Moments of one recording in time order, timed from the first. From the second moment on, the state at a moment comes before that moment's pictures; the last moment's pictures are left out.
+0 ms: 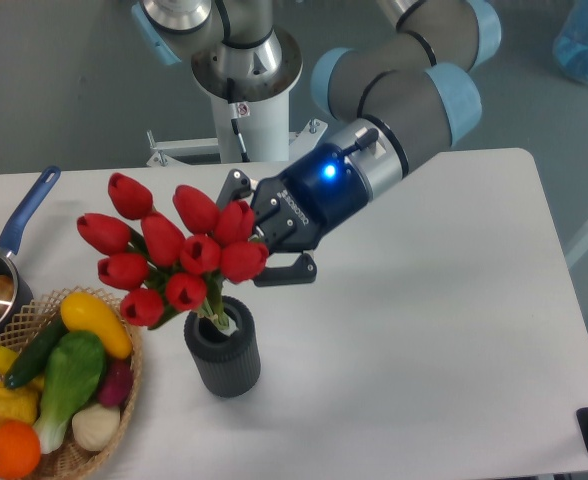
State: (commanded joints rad) arm 2.58 -1.91 -1.55 -0.83 0.11 1.01
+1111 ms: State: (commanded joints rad) arm 2.56 -1.91 -1.68 -0.82 0.18 1.04
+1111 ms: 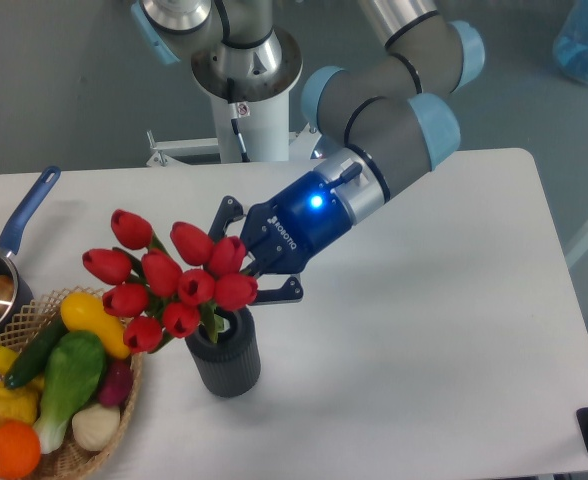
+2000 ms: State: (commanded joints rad) arm 2.56 -1.93 -1.76 -0.82 0.25 1.10
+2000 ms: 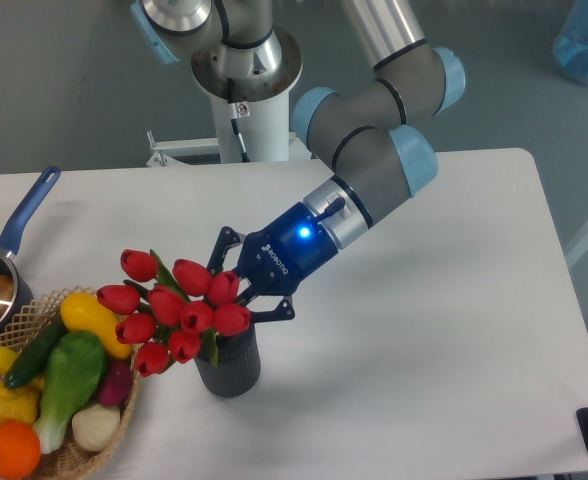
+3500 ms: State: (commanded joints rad) arm 2.70 -1.78 -1.80 -0.82 0.77 1.11
